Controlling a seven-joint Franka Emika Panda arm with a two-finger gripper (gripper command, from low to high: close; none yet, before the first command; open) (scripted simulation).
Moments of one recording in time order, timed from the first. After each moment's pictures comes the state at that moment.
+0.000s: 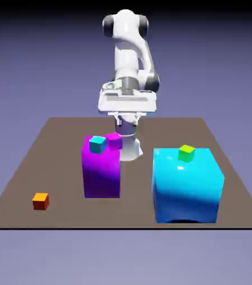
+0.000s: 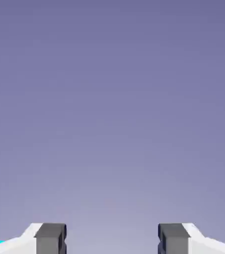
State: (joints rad) arm -0.03 -0.53 0.02 -2.79 -0.02 3.02 0.79
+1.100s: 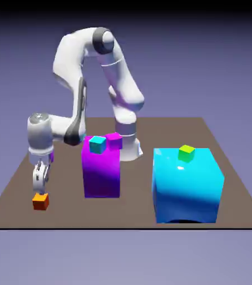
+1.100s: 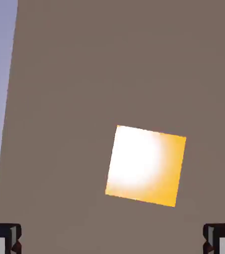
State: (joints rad) arm -1.23 0.46 0.52 -2.21 -0.44 2.58 2.05
